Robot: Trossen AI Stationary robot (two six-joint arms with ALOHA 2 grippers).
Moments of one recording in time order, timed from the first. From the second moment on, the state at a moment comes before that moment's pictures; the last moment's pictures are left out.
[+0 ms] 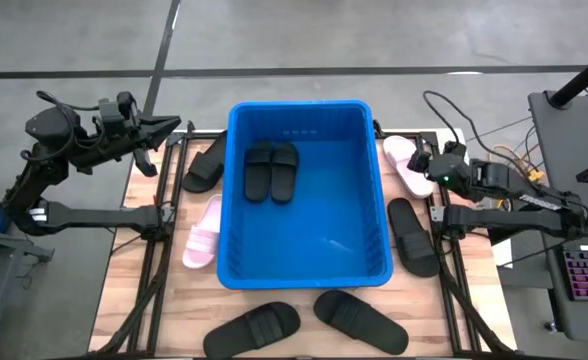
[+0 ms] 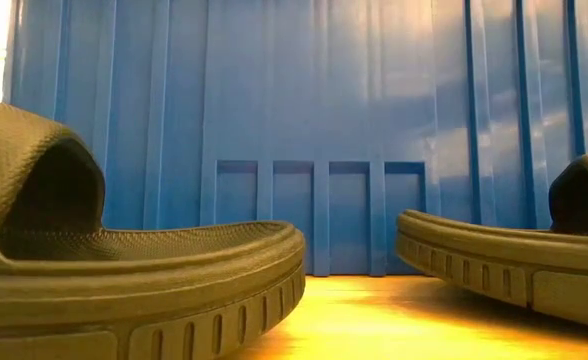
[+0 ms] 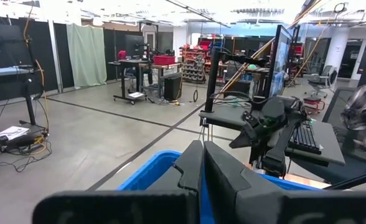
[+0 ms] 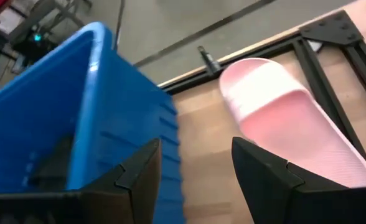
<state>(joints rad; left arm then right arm) 0.28 0.77 1.38 -0.61 -0.15 -0.05 -0.28 0.59 0.75 -1.00 0.68 1.31</state>
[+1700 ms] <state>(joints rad) 0.28 0.76 1.38 -0.62 -0.15 -0.05 -0.96 1.04 0.43 -0.24 0.26 1.21</state>
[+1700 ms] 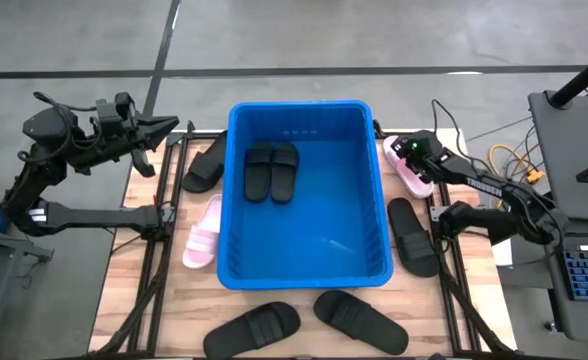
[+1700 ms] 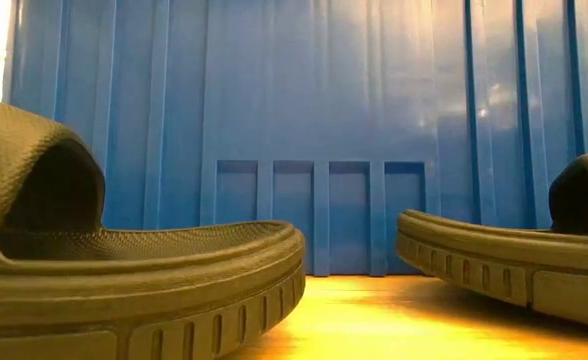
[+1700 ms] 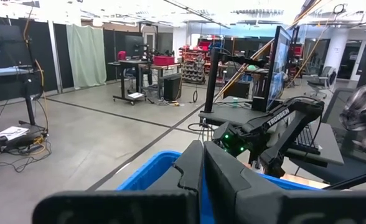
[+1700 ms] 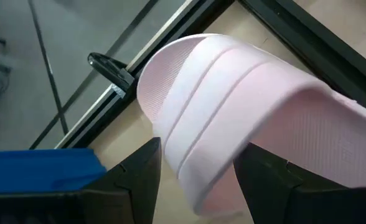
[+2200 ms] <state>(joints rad) 0.28 0.76 1.38 -0.62 -0.15 -0.07 -0.96 1.14 0.42 -0.12 0.31 1.23</state>
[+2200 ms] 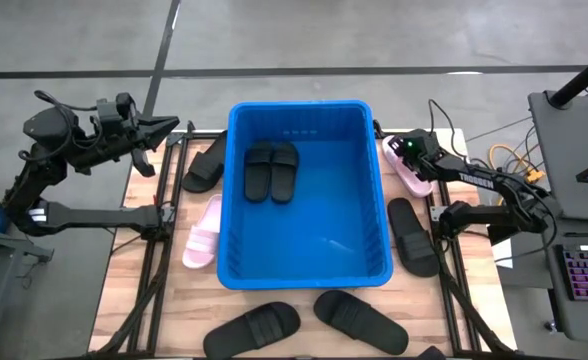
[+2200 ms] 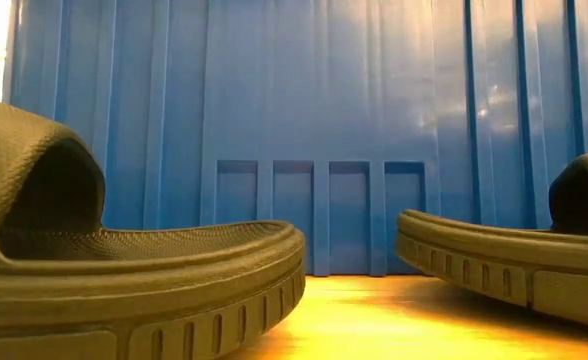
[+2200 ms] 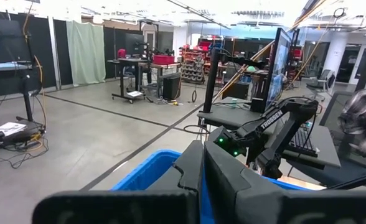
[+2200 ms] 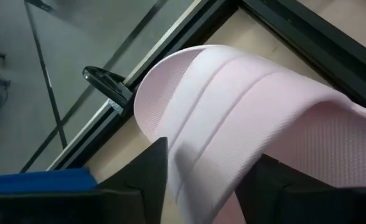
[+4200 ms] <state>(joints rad) 0.28 0.81 1.38 -0.61 -0.19 -0.07 -0.86 0.93 1.03 0.49 -0.51 1.12</state>
